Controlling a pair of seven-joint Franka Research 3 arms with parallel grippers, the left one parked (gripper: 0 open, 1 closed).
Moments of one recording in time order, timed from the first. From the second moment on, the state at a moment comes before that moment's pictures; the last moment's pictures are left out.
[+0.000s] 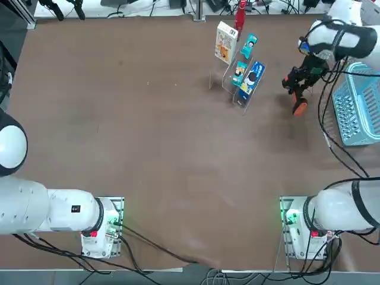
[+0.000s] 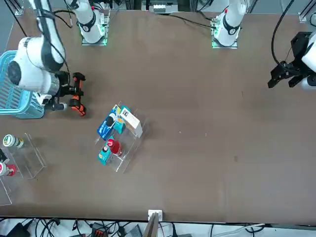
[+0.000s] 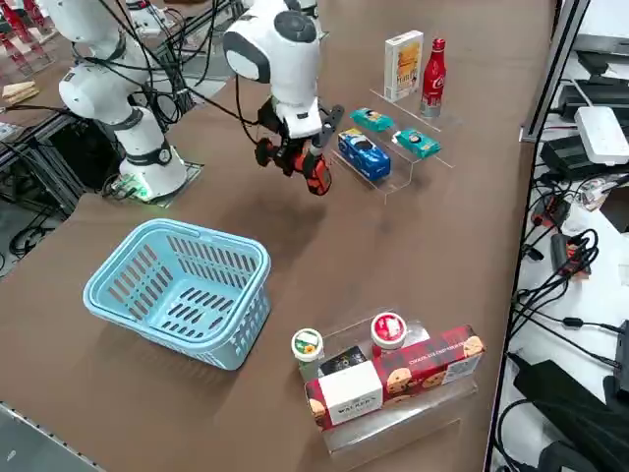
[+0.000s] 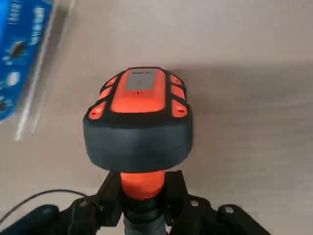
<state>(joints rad) 0.03 0.09 -0.04 -2.24 0.10 2.09 -0.02</state>
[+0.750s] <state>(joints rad) 0.03 0.09 -0.04 -2.47 -0.04 2.43 0.04</state>
